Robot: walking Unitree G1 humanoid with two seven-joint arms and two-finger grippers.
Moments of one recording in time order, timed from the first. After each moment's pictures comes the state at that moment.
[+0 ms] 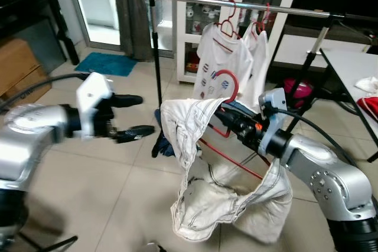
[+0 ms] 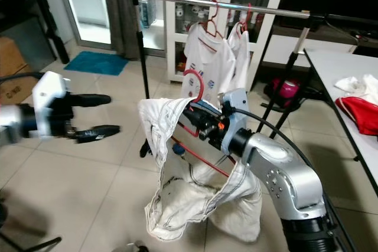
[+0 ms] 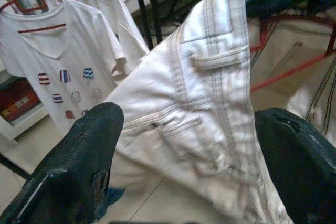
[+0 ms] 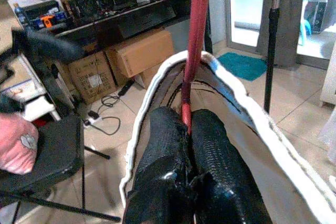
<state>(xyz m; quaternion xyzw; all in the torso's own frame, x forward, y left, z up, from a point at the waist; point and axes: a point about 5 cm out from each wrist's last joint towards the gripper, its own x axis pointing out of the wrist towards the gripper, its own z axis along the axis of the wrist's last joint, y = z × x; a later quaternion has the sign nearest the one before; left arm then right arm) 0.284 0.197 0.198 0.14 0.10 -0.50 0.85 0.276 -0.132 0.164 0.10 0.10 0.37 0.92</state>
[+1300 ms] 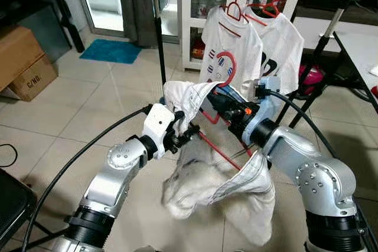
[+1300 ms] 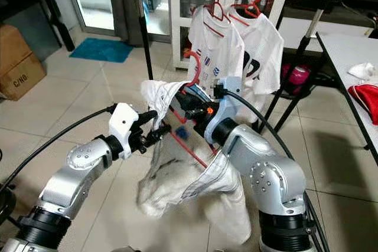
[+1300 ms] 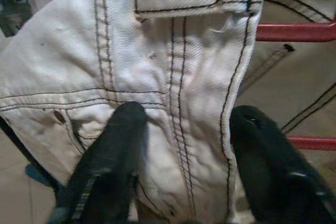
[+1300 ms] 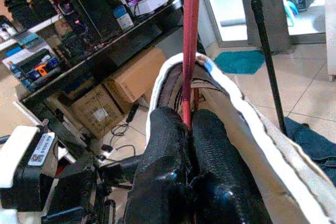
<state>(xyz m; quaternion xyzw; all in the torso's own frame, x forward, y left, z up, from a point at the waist) 0.295 0.110 0.119 0.08 0.04 -0.36 0.93 0.280 -0.105 0.186 0.20 0.09 0.31 0.92</state>
